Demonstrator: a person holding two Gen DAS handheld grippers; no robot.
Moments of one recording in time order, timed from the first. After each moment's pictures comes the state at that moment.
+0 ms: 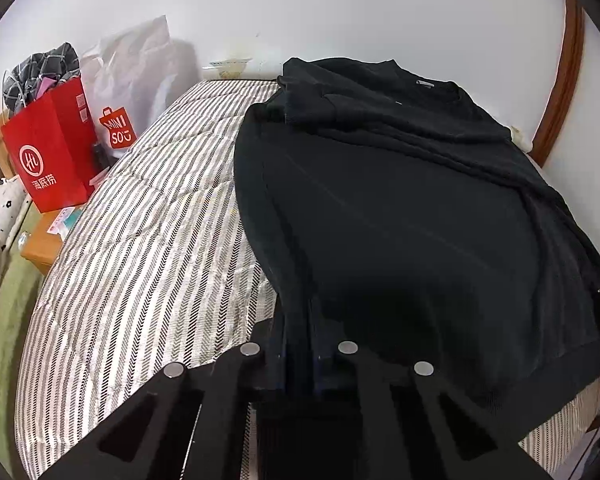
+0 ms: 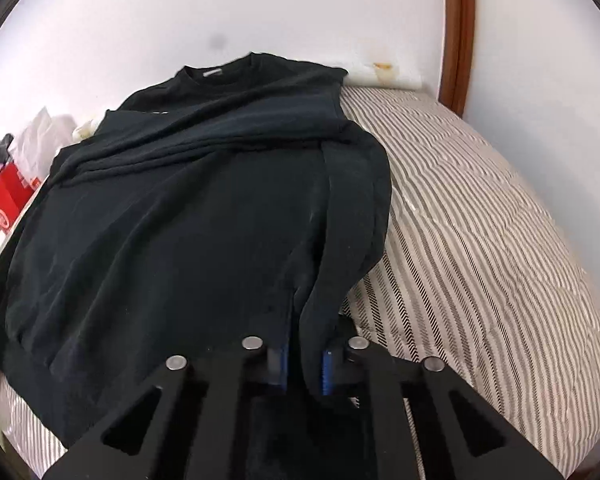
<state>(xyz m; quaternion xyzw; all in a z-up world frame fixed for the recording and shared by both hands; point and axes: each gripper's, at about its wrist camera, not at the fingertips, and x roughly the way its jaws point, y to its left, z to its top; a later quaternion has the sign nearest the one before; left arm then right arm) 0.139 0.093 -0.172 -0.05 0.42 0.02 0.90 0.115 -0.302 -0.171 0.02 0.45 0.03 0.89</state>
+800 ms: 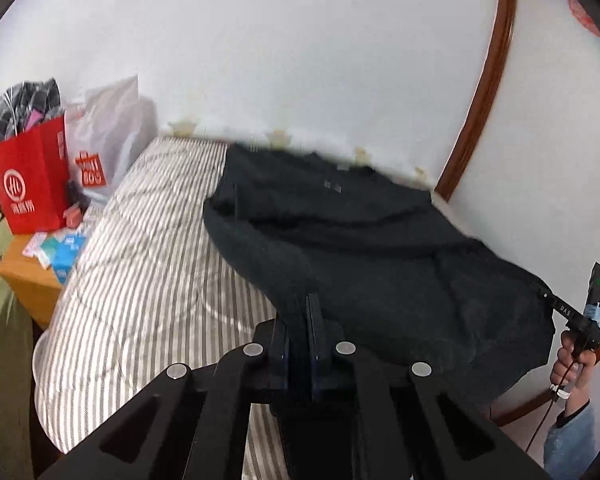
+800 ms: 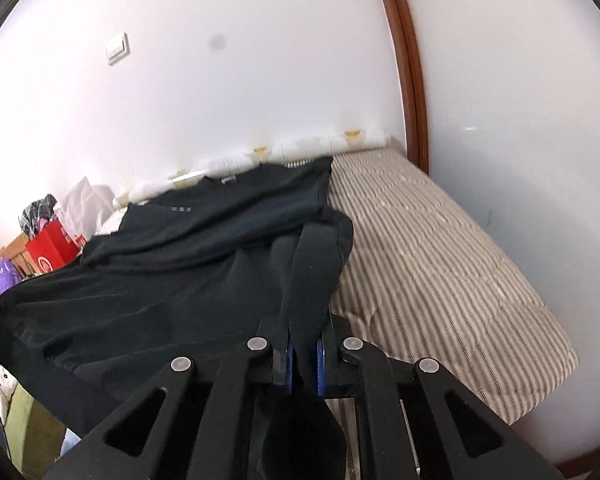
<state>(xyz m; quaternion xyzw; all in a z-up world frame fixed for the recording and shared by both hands) 0.038 0.100 -0.079 -0.10 0.33 -0.10 0.93 0.027 -0.372 -0.084 0.09 0.34 0.05 0.93</state>
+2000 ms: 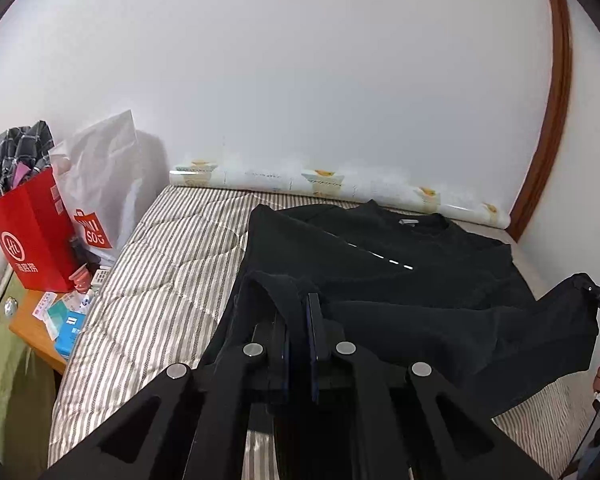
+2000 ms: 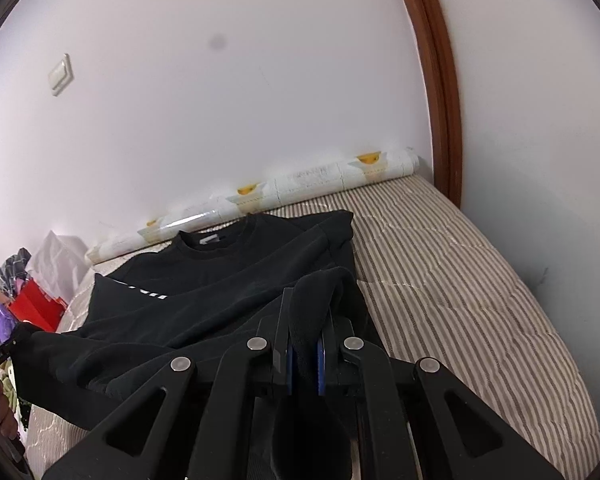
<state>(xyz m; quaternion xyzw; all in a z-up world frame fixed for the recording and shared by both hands) 0.222 0.075 -0.076 -0.06 0.33 0.00 0.94 0.228 -0.350 -0.085 0.12 0.36 0.03 0.92</state>
